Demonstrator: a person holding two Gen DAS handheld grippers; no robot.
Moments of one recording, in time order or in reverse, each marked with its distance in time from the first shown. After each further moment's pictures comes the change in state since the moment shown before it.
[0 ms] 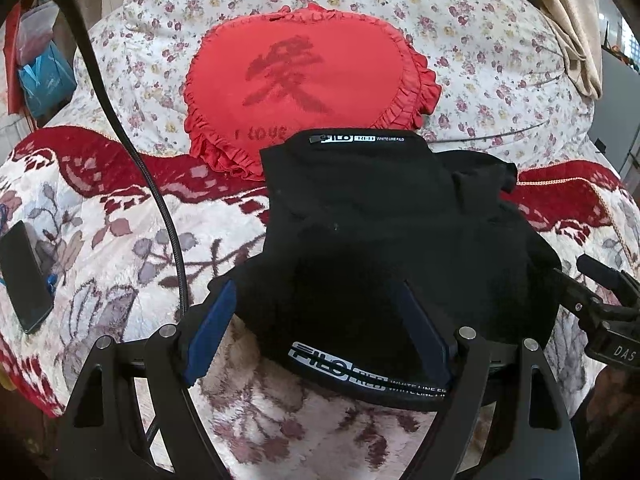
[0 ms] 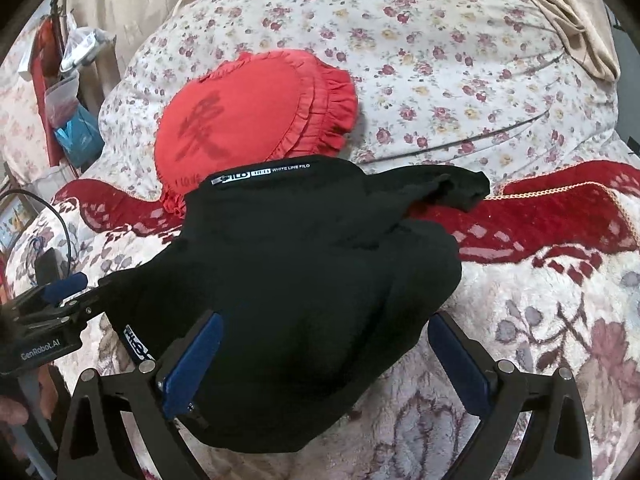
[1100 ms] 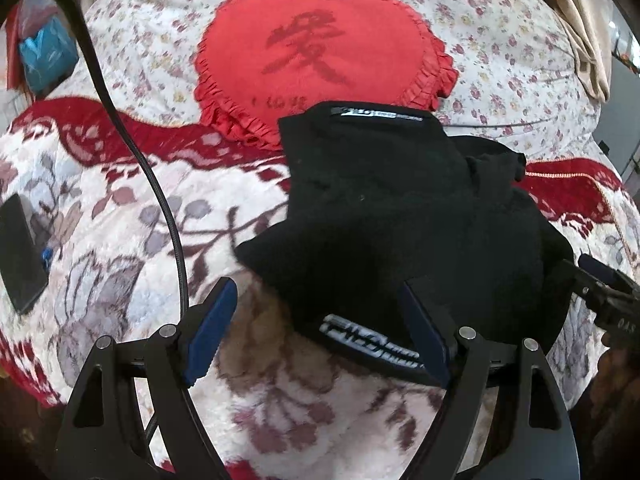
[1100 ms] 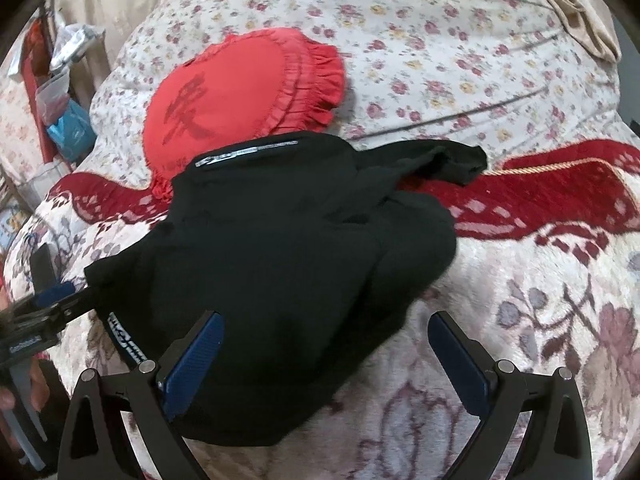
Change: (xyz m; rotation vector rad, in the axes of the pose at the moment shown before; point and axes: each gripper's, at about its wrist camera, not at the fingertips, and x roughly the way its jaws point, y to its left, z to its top) left arm 0.010 0.032 -0.015 -0.055 0.071 -0.025; right arm 0.017 -0.021 -0.010 0.040 0.058 -0.001
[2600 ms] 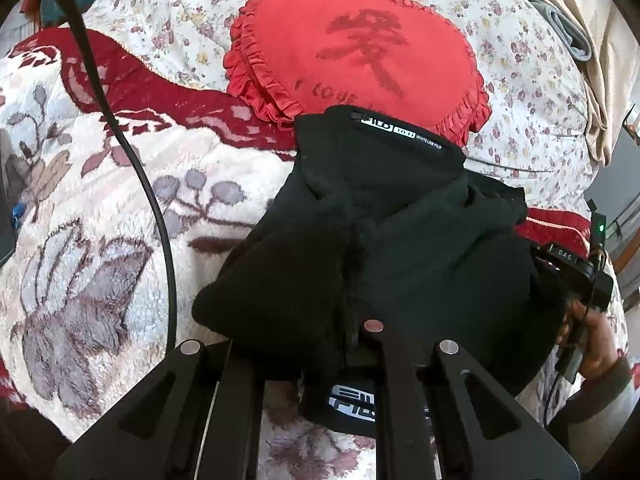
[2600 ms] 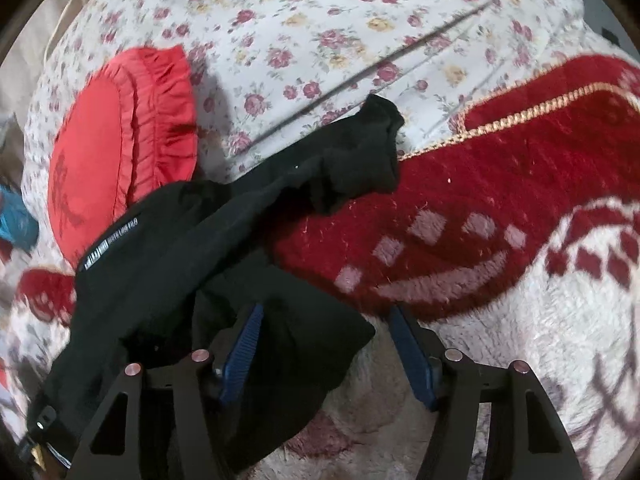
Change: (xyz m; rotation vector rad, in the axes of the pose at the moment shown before) left arm 0.023 0.058 0.009 -0.177 0.015 -0.125; right arm 0.101 -0.102 0.069 0.257 0.086 -0.057
